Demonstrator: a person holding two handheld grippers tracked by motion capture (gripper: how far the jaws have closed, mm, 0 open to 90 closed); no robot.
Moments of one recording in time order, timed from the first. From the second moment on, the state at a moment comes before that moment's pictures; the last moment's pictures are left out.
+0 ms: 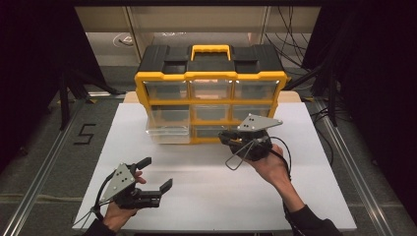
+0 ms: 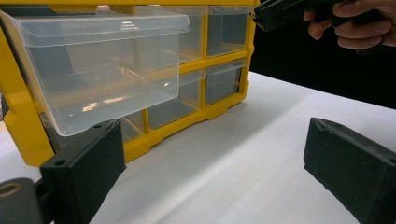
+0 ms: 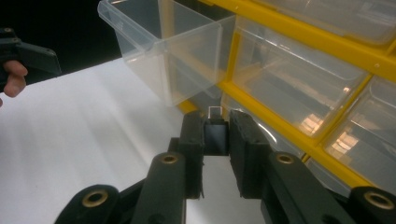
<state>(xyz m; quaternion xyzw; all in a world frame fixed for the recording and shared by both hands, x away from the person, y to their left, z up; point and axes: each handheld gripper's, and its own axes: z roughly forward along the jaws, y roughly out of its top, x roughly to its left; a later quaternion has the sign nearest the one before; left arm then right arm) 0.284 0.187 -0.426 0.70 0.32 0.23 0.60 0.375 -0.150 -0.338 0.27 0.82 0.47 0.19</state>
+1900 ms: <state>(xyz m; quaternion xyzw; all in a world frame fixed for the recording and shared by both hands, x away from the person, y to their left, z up) 0.285 0.189 -0.426 0.69 0.32 0.23 0.60 0.413 -0.081 -0.296 0.25 0.80 0.52 0.17</state>
